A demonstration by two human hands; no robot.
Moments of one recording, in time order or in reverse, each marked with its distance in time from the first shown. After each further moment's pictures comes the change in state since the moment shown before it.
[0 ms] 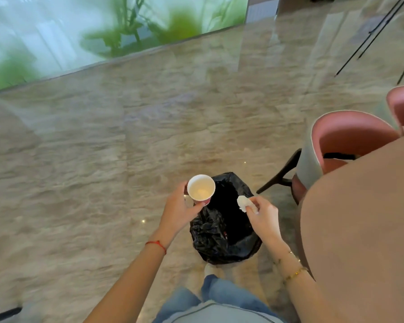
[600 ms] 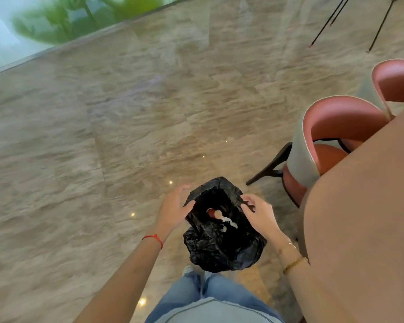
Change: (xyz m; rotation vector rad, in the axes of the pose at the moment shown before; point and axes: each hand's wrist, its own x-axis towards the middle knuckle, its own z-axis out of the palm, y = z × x) left_hand 0.165 -0.039 0.016 0.186 -0.305 -0.026; right_hand 0.127 0.011 0.021 -0.036 -0.181 0.206
